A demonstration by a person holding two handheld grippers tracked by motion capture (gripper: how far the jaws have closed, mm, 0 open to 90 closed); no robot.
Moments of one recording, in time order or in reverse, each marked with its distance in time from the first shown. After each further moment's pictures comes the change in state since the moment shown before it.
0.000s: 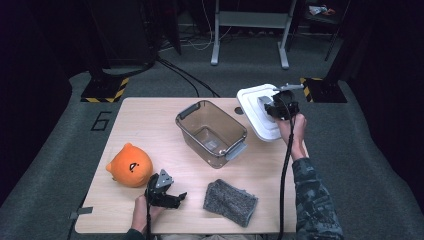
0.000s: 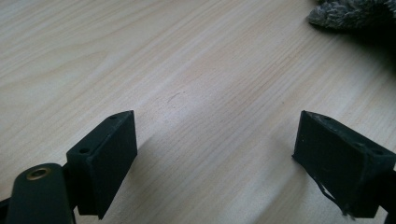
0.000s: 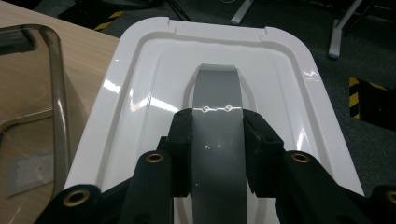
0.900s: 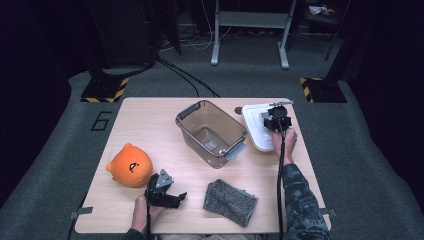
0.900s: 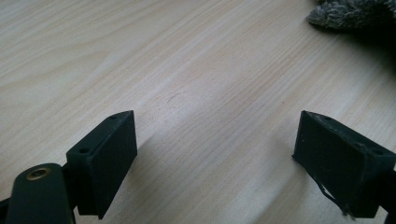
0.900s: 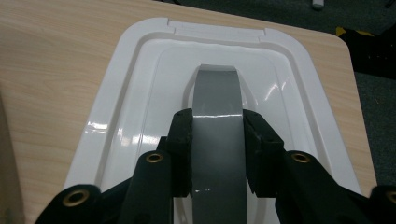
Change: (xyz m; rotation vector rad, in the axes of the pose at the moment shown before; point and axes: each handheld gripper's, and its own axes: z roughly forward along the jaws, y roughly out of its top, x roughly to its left) left arm 0.000 0.000 0.000 0.001 0.000 -0.001; right arm -0.003 -0.057 0.071 0.112 -0.102 0.123
